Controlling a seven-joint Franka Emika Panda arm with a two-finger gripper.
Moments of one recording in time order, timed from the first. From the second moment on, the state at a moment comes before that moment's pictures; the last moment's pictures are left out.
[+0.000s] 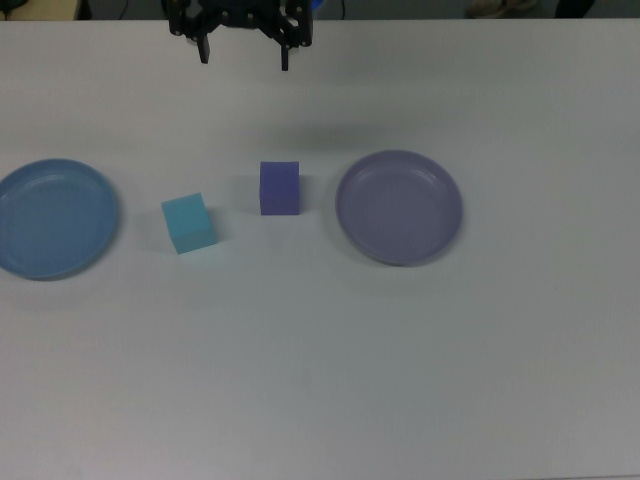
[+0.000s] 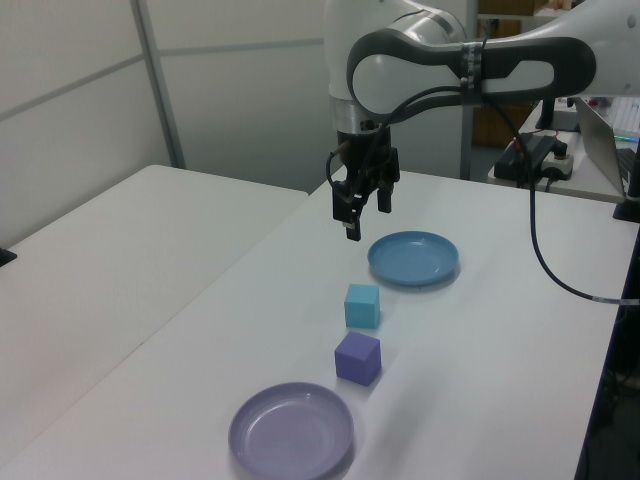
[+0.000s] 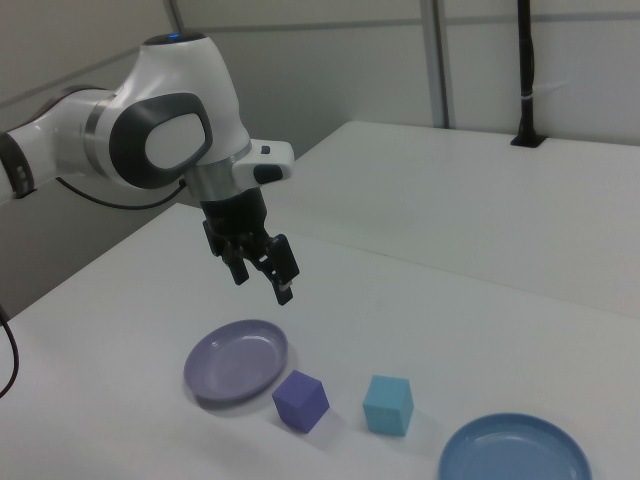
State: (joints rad) arm 0.06 0.00 0.00 -1.67 -0.03 1.68 0.08
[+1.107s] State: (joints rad) arm 0.12 0.21 0.00 -1.98 -0.08 2.10 0.07
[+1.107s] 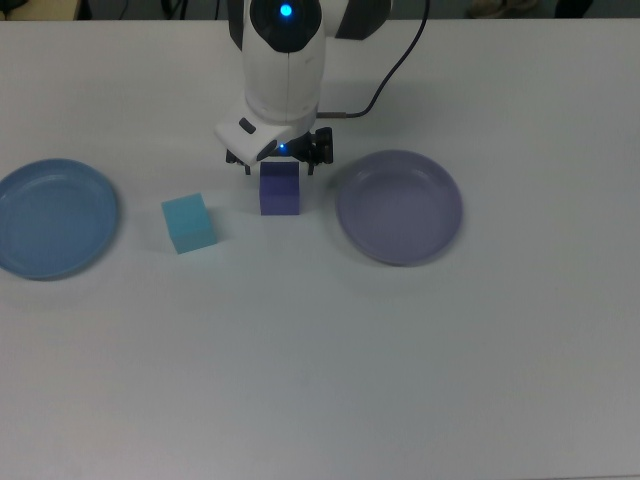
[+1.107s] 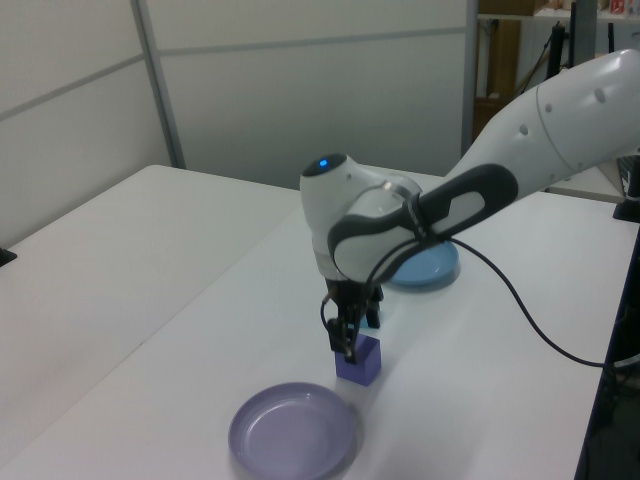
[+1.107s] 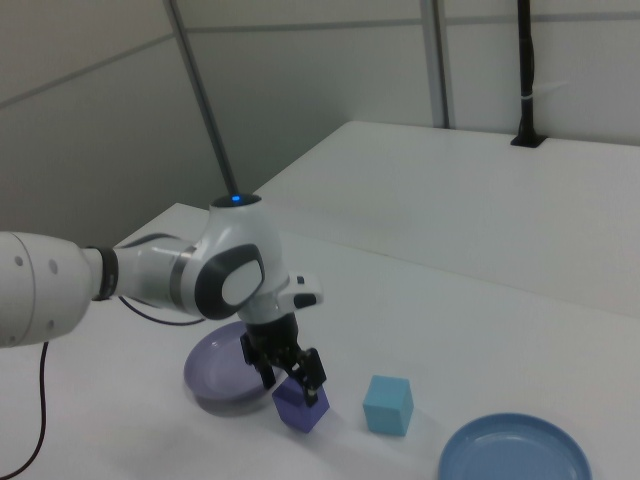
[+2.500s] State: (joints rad) arm 0.21 0.30 0.21 -1.81 -0.22 2.07 0.41
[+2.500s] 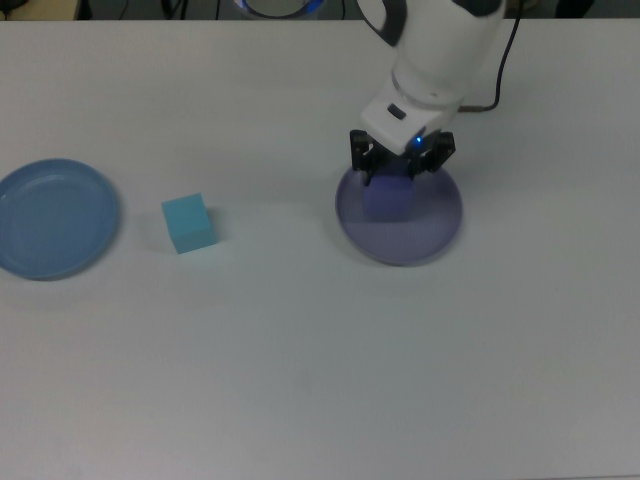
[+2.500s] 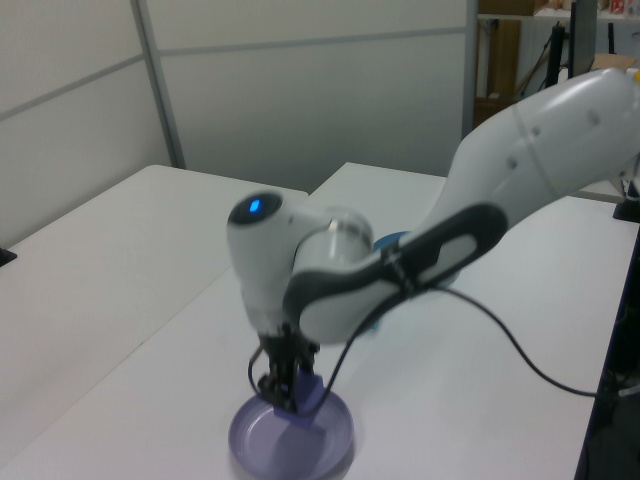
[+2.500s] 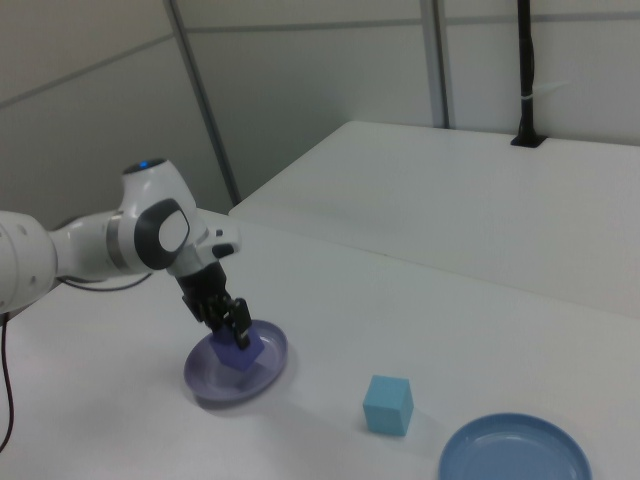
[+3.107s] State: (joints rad) arm 0.21 0.30 0.20 -1.78 -0.24 2.08 0.43
